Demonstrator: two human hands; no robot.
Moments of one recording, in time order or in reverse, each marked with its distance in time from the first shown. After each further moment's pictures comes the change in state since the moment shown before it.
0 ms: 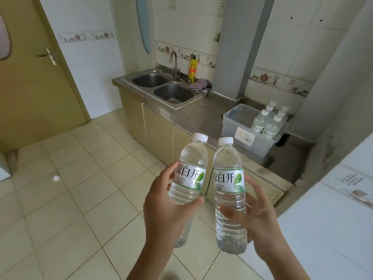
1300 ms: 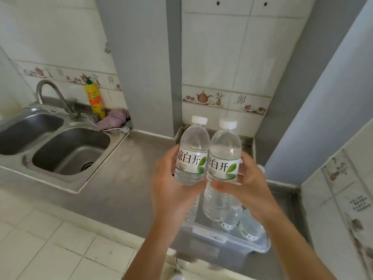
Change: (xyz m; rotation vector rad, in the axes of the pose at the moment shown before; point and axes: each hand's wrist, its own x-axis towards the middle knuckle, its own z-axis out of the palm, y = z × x) left_hand 0.442 0.030 0.414 -0.178 -0.392 0.143; right_hand 0.512 -0.062 -0.178 -0.182 0.372 -0.020
